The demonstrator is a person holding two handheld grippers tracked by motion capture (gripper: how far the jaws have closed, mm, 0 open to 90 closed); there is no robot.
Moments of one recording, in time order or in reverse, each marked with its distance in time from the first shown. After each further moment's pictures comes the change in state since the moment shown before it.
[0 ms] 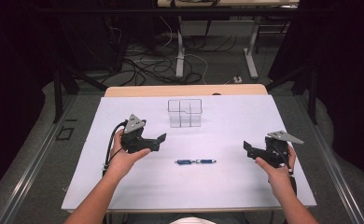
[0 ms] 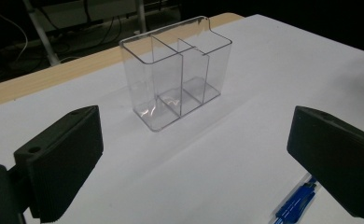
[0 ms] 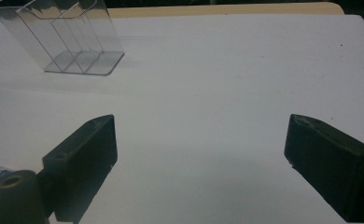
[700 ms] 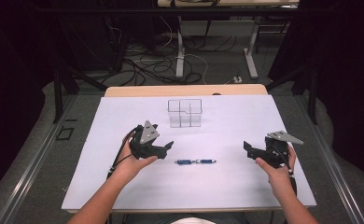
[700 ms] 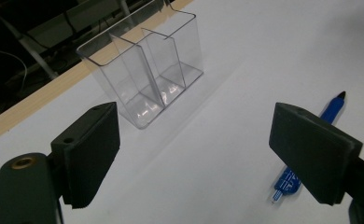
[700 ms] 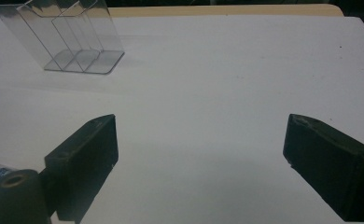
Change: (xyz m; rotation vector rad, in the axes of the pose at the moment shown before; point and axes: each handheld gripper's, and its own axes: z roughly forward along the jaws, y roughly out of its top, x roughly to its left) left arm -0.030 -0.002 0.010 0.073 -0.008 0.241; right arm 0.001 0.000 -0.001 -0.001 -0.001 -0.009
